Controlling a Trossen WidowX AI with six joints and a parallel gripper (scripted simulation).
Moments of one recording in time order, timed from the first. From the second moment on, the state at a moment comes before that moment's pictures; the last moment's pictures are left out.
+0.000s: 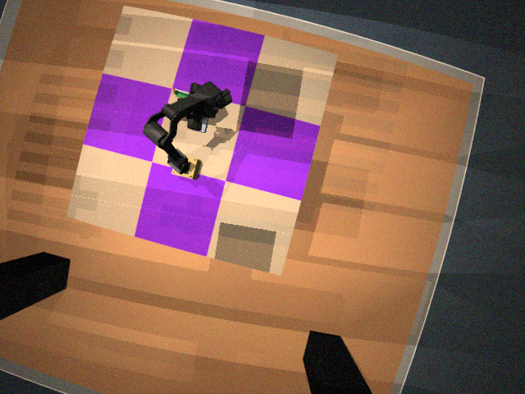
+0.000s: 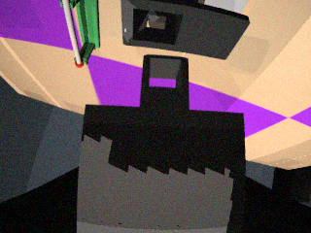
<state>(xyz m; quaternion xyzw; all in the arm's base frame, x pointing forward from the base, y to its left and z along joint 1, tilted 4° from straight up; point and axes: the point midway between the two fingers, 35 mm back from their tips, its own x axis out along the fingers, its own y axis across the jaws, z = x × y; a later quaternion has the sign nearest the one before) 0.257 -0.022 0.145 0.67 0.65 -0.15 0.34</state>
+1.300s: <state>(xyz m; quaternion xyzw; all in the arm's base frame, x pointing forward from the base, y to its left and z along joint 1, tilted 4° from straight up) 0.273 -0.023 0.112 0.68 0.65 -0.15 0.30</state>
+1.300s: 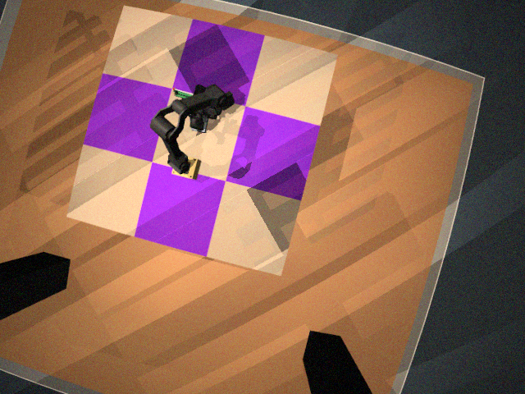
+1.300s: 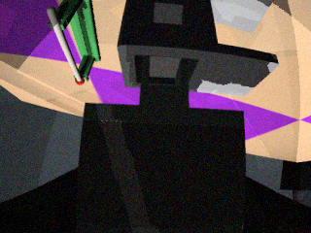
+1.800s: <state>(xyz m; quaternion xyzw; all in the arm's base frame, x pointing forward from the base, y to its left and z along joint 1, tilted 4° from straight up) 0.278 -0.024 0.092 0.68 0.65 -0.15 0.30</state>
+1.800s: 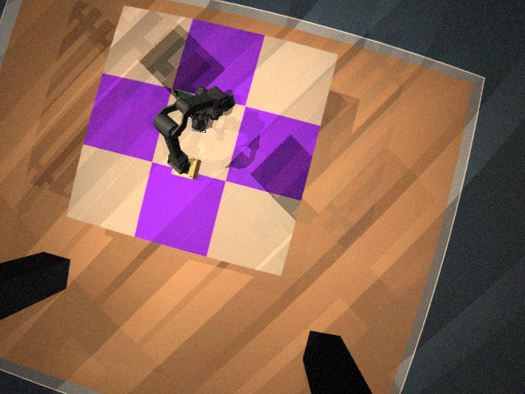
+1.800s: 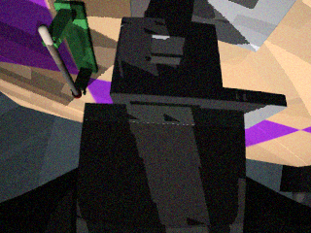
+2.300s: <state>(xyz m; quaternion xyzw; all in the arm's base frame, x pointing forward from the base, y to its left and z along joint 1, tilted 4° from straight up) 0.278 -0.024 0.087 0.69 0.65 -0.15 0.30</state>
